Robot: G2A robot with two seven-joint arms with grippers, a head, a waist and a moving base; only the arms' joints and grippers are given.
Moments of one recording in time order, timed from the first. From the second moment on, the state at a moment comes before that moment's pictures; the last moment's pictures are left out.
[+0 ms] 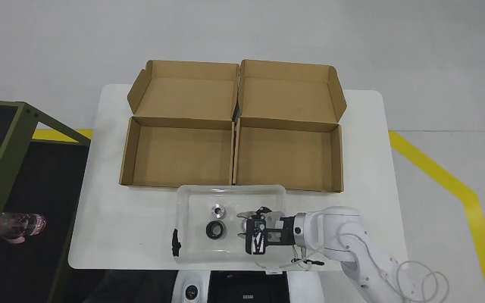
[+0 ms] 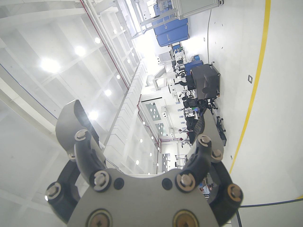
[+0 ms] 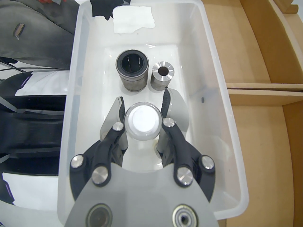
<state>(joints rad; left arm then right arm) -0.19 -0.18 -0.57 -1.44 2.04 -0.23 0.13 -1.37 -1.13 1.05 -2.01 -1.36 -0.91 0.49</state>
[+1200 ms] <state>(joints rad) -0.19 -0.18 -0.57 -1.44 2.04 -0.23 0.13 -1.21 -1.12 1.13 -2.10 -1.24 -0.84 0.30</state>
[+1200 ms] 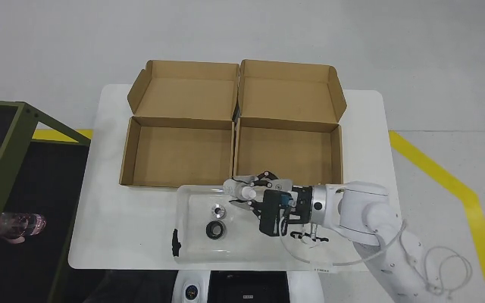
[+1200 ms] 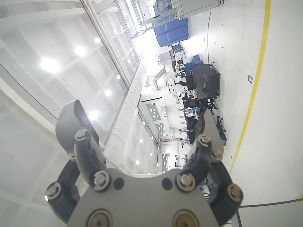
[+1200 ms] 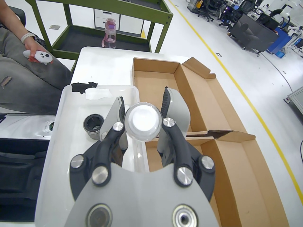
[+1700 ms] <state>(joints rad) -0.19 -0.18 -0.57 -1.44 2.04 -0.23 0.13 -1.14 -1.12 1.16 -2.00 -1.22 -0.78 0.23</state>
